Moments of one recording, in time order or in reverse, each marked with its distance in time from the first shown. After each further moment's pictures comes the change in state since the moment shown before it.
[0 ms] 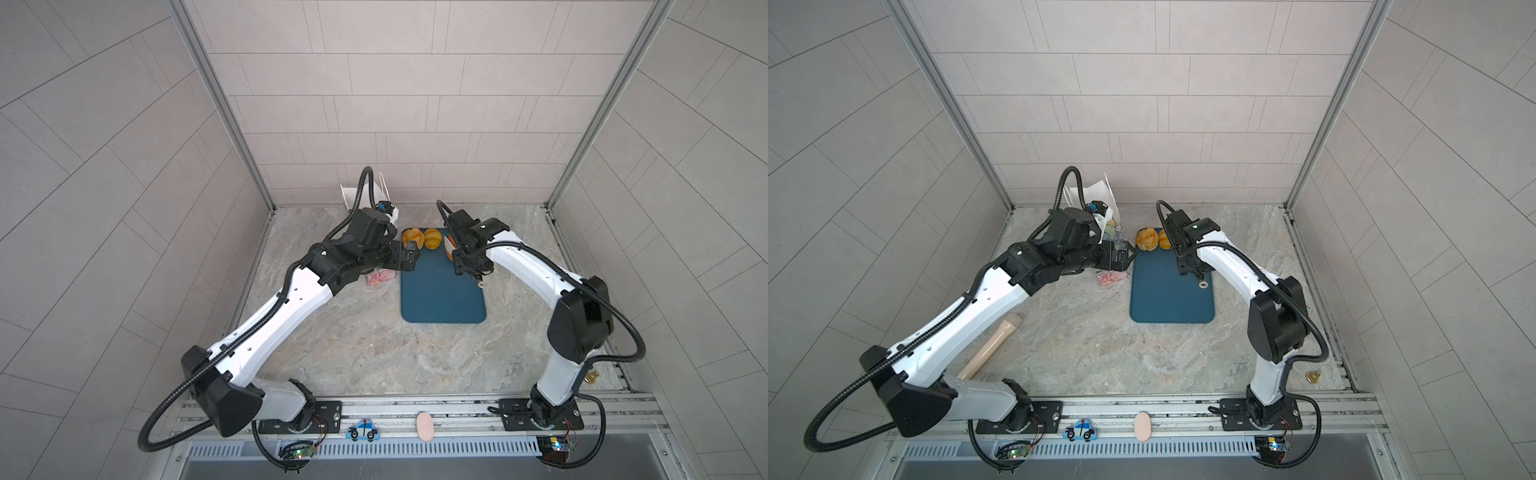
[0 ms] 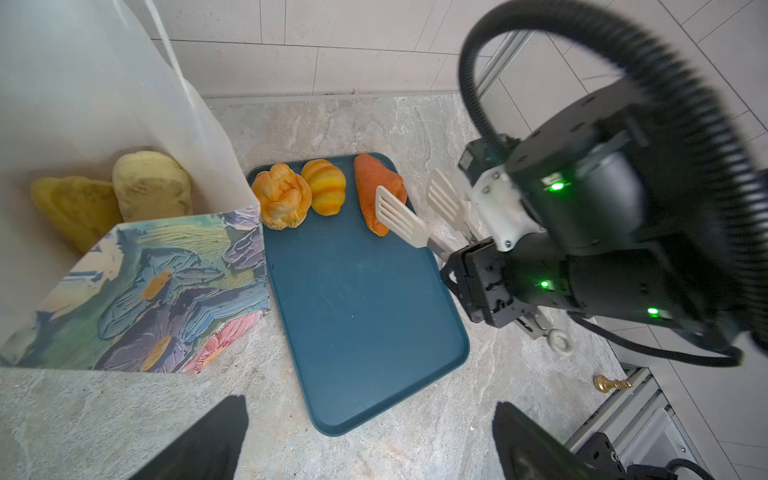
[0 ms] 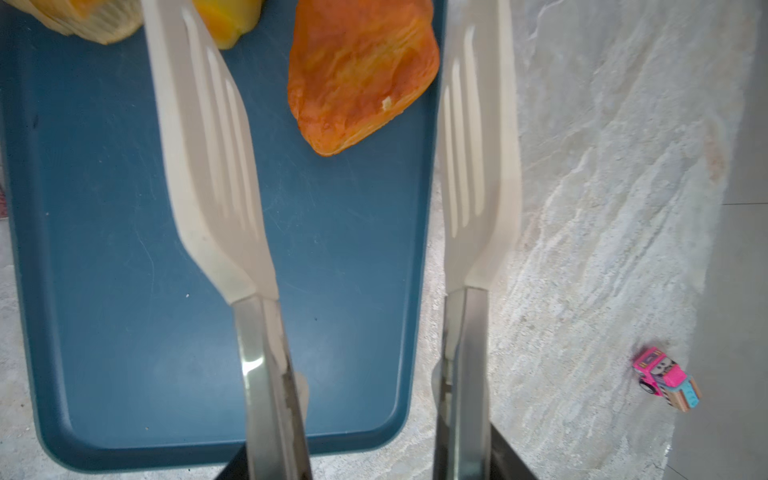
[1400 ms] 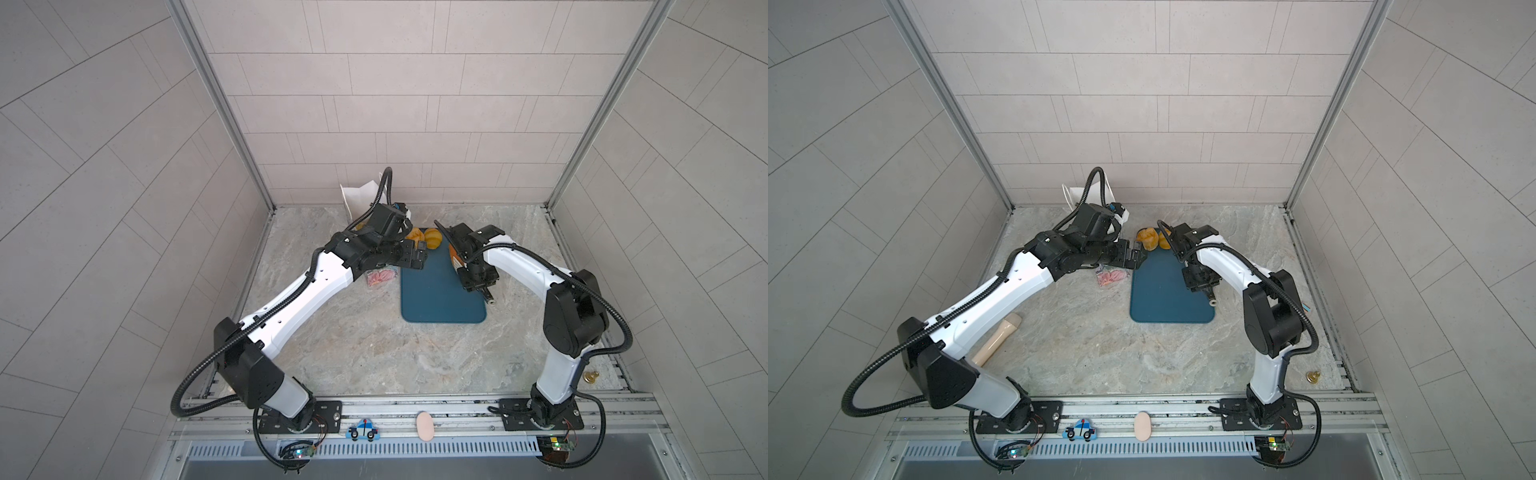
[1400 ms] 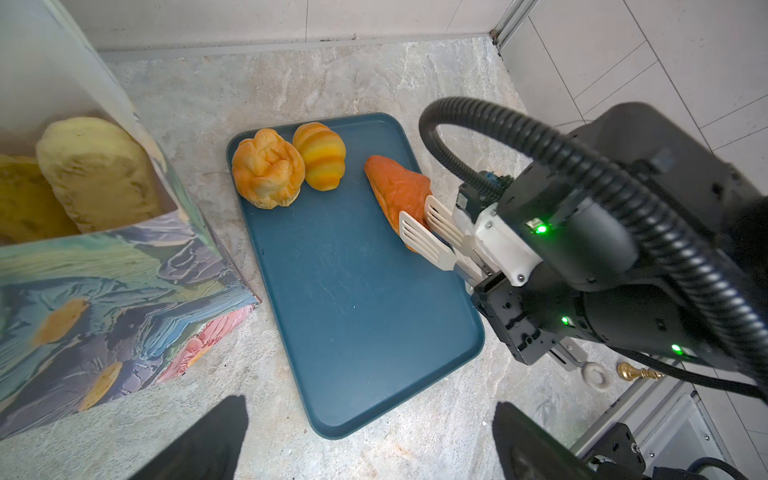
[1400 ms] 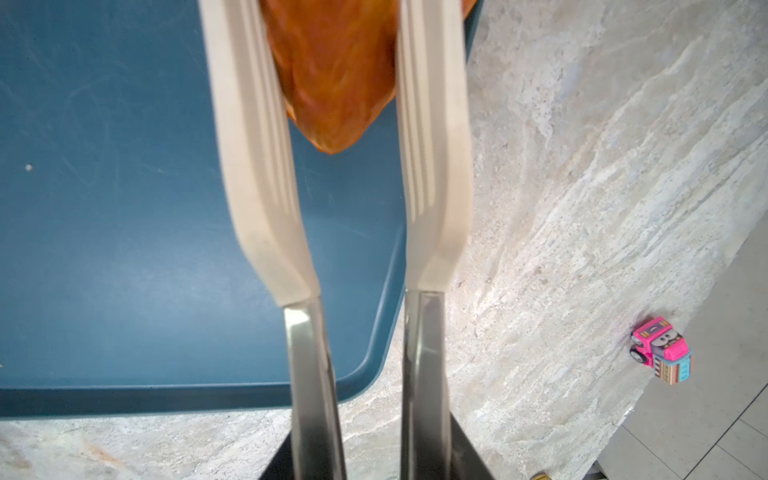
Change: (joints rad) left arm -0.003 0.143 0.056 -0.029 0.024 0.016; right arm -0.032 -0.011 -0.128 -0.085 -0.054 -0.140
